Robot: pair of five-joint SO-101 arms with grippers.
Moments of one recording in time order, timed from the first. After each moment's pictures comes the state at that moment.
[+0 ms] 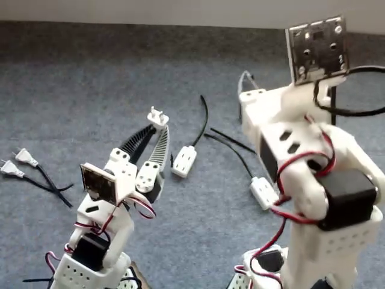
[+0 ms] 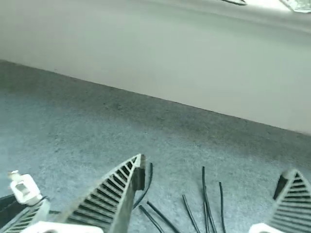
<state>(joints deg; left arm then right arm) 20.9 -103.5 88.6 18.3 7.4 -19.8 -33.8 -21.8 85.4 4.9</state>
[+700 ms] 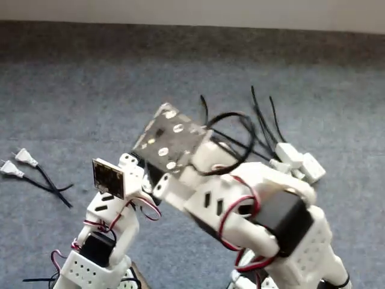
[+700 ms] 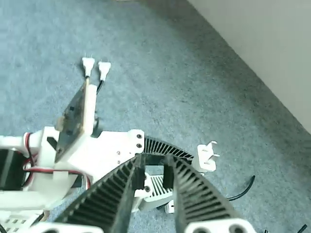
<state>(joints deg) 20.8 -103.6 96.1 17.2 11.3 -54.4 -39.2 -2.7 83.6 17.5</state>
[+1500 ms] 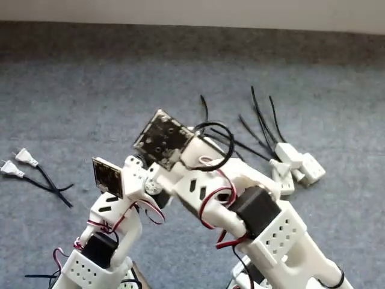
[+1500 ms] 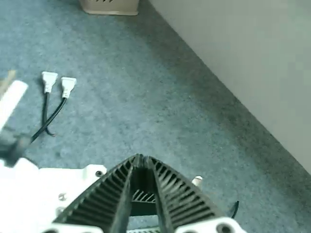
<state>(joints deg) 25.1 -103.6 95.9 17.2 16.4 -48.1 -48.4 28.7 50.8 19.4</state>
